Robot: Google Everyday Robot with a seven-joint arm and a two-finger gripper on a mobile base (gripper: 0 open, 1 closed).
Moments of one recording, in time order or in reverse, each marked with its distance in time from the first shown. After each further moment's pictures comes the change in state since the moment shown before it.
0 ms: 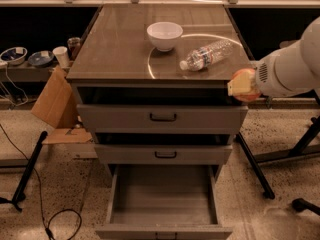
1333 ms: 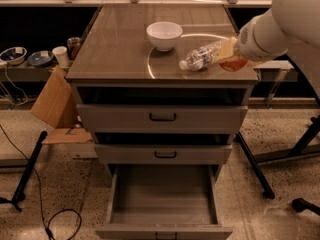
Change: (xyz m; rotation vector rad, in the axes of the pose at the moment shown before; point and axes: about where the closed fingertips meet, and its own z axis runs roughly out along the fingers) arm 0.088 -0.012 0.041 0.023 0.039 0.091
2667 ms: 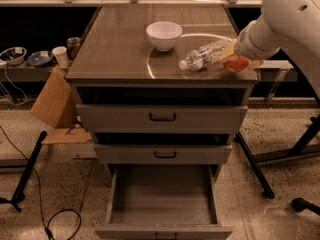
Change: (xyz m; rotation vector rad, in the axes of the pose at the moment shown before) arm 0.022 0.039 0.071 -0.051 -0.072 0.131
